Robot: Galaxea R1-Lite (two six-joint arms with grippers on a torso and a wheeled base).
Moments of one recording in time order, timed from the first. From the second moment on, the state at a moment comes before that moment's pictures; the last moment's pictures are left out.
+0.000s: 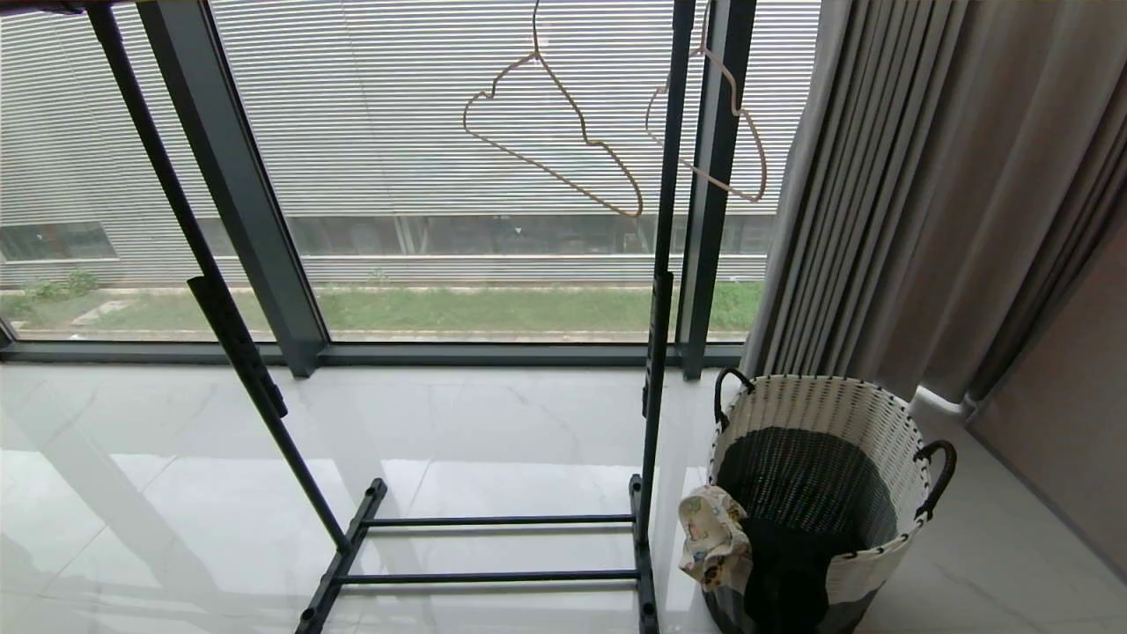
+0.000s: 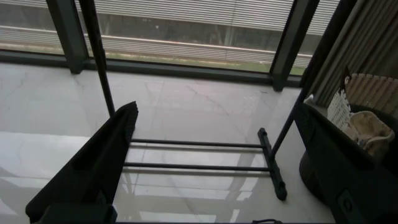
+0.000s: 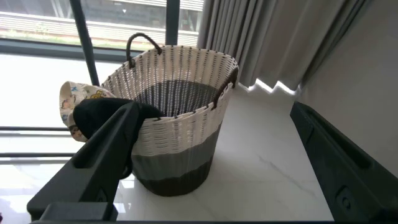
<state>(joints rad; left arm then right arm) 0.00 0.00 0.00 0.02 -0.06 -0.05 0.00 0.00 0.00 0.00 0.02 -0.07</state>
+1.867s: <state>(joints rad) 0.00 0.00 0.00 0.02 -0.06 -0.04 0.00 0.00 0.00 0.00 0.02 -0.06</state>
